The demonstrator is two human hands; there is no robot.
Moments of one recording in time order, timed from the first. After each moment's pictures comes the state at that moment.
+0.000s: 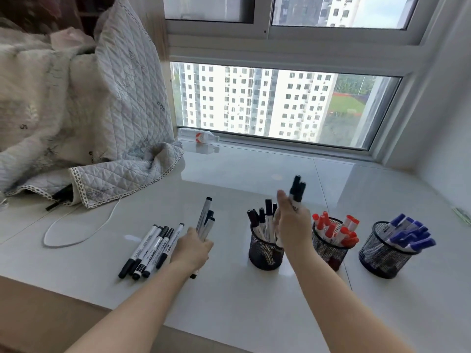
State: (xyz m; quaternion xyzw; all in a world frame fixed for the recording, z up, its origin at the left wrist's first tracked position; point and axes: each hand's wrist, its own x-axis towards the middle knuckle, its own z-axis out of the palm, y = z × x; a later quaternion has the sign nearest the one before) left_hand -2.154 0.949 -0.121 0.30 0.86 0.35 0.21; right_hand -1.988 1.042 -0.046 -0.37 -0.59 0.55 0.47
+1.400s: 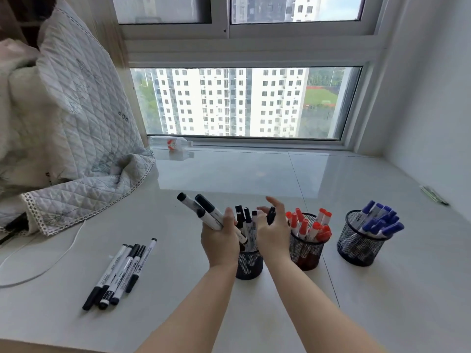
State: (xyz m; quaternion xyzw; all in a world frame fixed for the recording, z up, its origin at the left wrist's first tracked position) left_hand -2.054 1.031 -0.099 0.19 0.64 0.73 0.14; right_hand -1.980 1.077 -0.098 -0.43 -0.59 0.46 0.51
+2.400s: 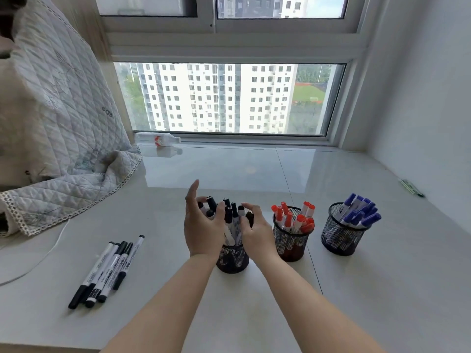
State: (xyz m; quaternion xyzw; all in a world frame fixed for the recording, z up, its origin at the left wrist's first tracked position) left_hand -2.060 1.018 -0.082 0.35 0.68 0.64 0.03; right_hand -1.968 1.071 -0.107 -0.44 -0.70 0.42 0.38
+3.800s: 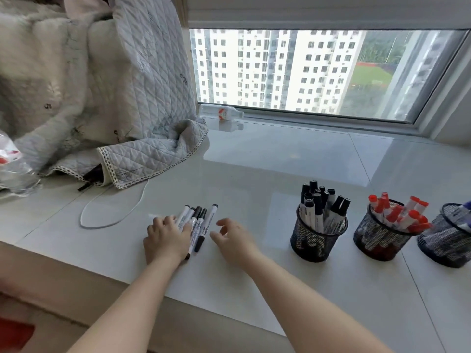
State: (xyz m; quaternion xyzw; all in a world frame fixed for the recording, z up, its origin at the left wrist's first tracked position) left_hand -2.255 0.886 -0.168 0.25 0.95 0.19 0.03; right_hand -2.128 0.975 -0.153 -0.36 -0.83 0.42 0.10
